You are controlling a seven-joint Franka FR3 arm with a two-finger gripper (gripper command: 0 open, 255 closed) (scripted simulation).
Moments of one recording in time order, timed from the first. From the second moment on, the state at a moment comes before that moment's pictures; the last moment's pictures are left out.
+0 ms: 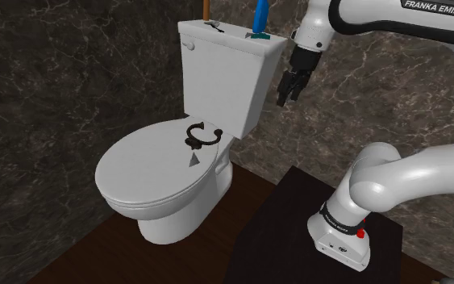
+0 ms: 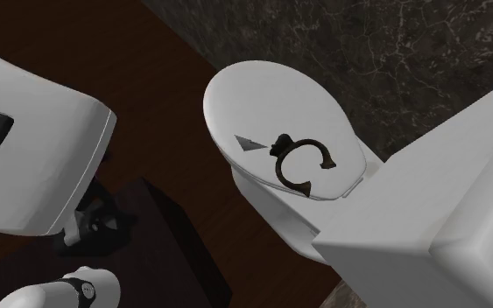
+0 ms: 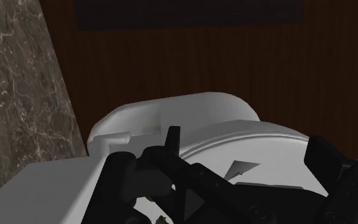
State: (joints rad) arm 0.01 -0.82 -0.05 -2.39 0.06 1.61 0.04
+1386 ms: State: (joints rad) arm 0.02 -0.17 -0.01 -2.28 0.08 2.15 0.12
